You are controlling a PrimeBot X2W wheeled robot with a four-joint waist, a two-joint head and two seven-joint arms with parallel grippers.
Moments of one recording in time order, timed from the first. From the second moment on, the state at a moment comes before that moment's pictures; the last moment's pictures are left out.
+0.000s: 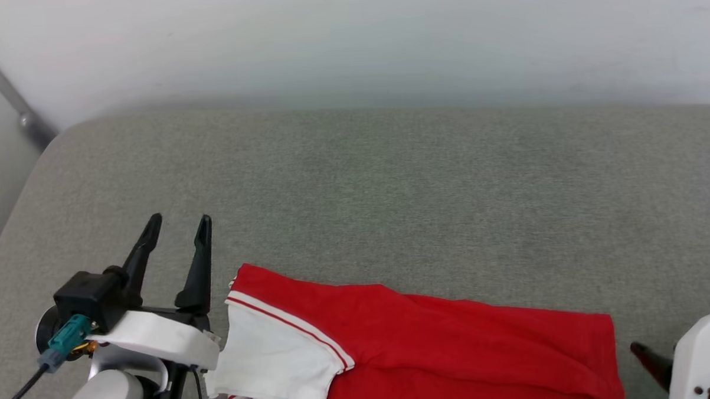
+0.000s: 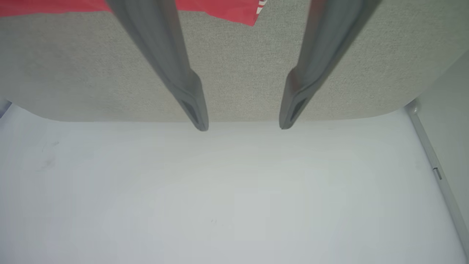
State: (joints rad) left arm -0.21 0.62 -0.50 -0.05 -0.77 0.26 -0.26; right arm 0.03 -0.16 -0.27 -0.17 0.33 0.13 1.00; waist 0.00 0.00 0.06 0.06
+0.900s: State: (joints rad) left arm -0.12 0.50 -0.40 -0.10 -0.58 0.22 -0.26; right arm -0.10 -0.13 -0.16 0.23 0.39 0.13 0.93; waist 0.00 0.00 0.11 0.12
